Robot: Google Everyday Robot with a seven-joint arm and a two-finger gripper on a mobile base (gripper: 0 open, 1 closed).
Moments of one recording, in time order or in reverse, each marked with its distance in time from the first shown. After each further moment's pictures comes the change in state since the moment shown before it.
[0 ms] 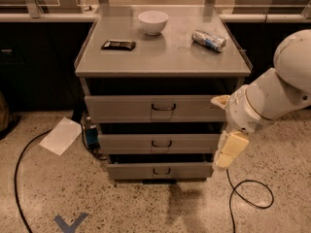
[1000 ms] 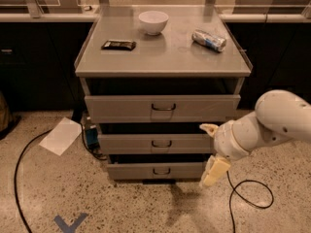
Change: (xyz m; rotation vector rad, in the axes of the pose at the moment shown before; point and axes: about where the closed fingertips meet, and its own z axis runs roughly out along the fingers) arm 0.042 0.007 0.114 -0.041 -0.150 0.019
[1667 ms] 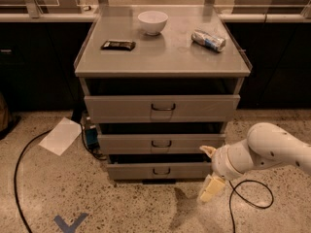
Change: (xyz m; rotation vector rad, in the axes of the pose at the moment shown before) arm 0.068 0.015 0.083 -0.035 -0.028 0.094
